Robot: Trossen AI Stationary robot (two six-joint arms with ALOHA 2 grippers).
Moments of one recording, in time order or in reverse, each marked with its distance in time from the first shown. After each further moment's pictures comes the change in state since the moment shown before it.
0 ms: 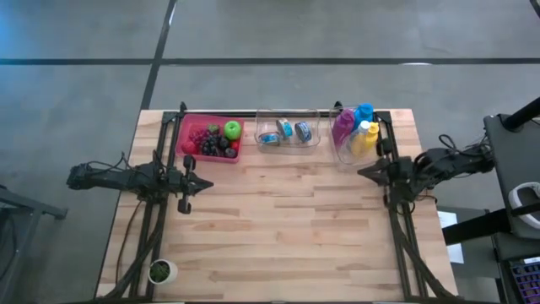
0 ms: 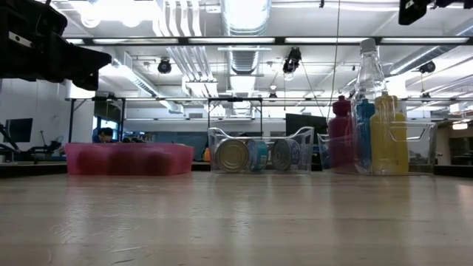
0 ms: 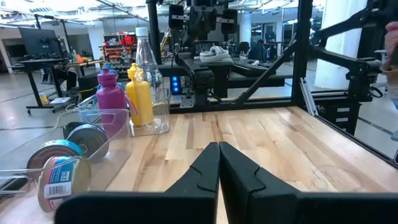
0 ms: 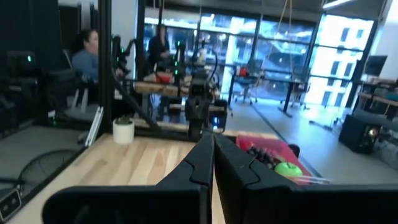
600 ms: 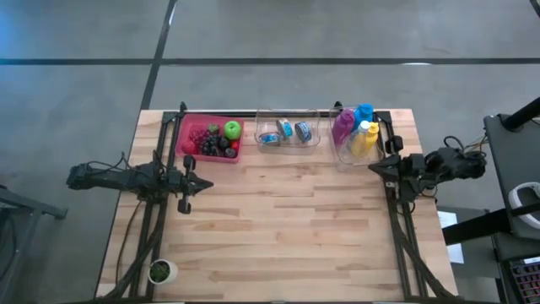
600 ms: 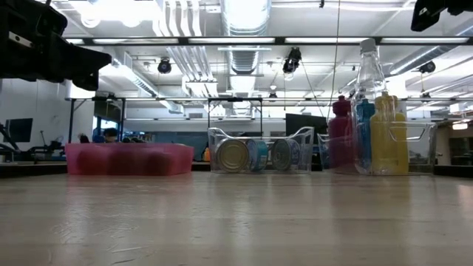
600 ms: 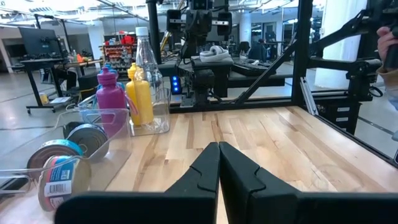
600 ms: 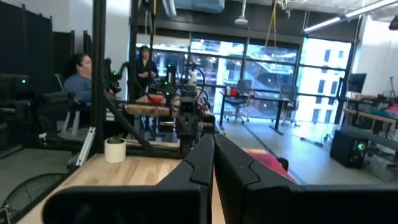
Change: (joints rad) left arm 0.000 0.001 0.000 0.000 0.000 0.000; right arm -0.001 -0.225 -0.069 -0.044 0.030 -0.018
